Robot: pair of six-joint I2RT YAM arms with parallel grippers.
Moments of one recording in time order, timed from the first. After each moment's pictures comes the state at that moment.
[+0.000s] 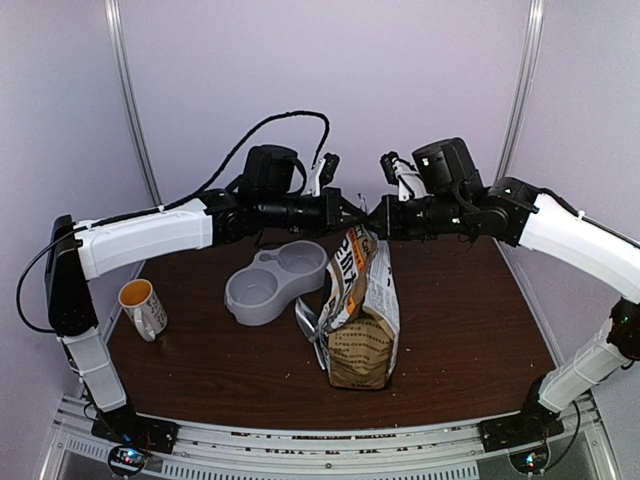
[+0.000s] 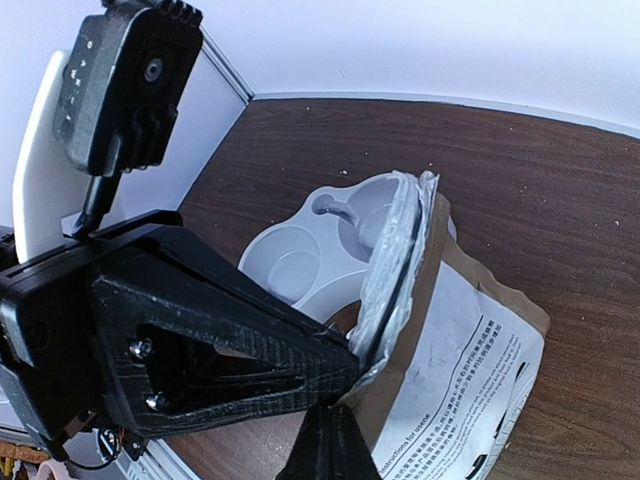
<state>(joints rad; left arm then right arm) -0.88 1.79 1.59 -0.09 0.37 -0.70 0.84 1.45 1.47 -0.56 0.05 0.53</state>
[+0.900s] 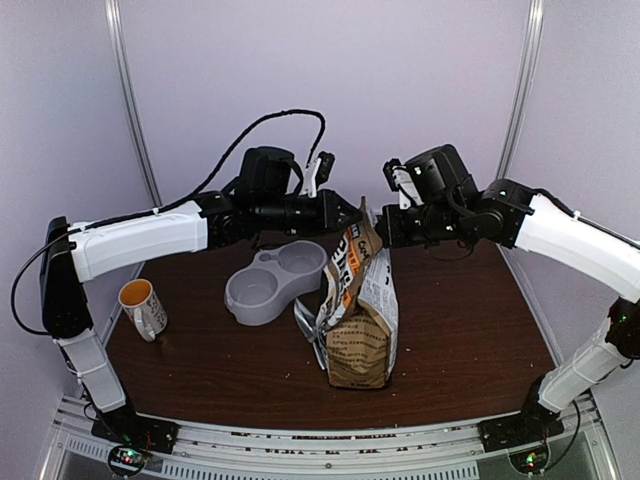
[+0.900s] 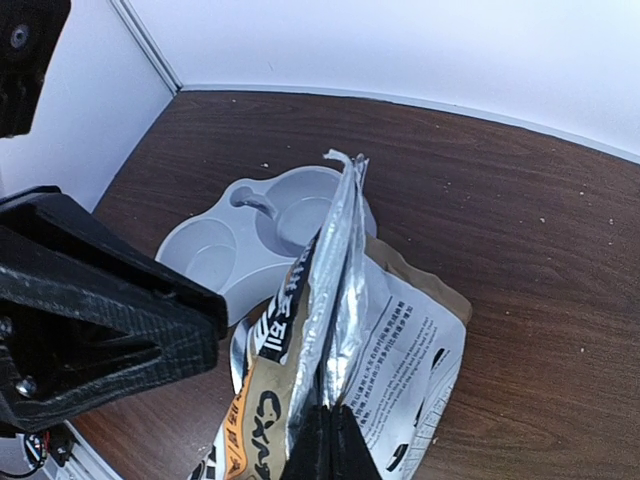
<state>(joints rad) -0.88 1.76 1.56 -0.08 0.28 -0.66 0.86 1.46 1.46 -0.64 0.24 0.45</state>
